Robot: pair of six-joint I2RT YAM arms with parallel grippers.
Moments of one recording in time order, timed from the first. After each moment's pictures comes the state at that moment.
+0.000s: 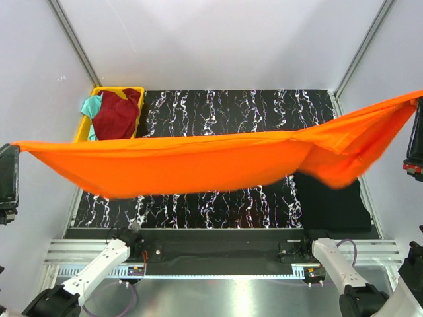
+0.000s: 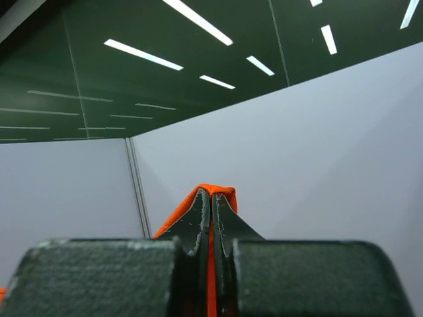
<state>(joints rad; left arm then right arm) -0.43 0.61 1.93 -0.64 -0.12 -0.48 0.06 0.78 1.93 -0.27 -0.13 0.48</state>
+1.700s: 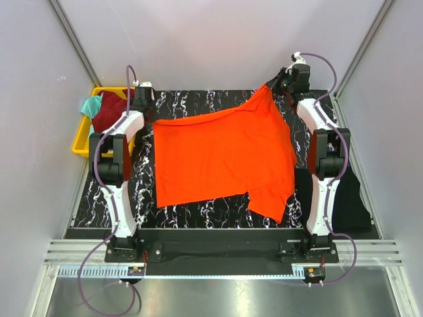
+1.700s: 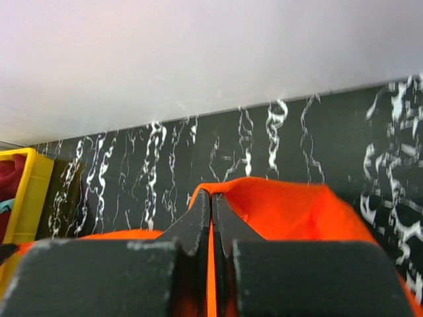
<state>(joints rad) -0.07 2.08 1.61 -0.27 -0.17 -0.17 0.06 2.23 1.91 0.02 -0.25 0.48</state>
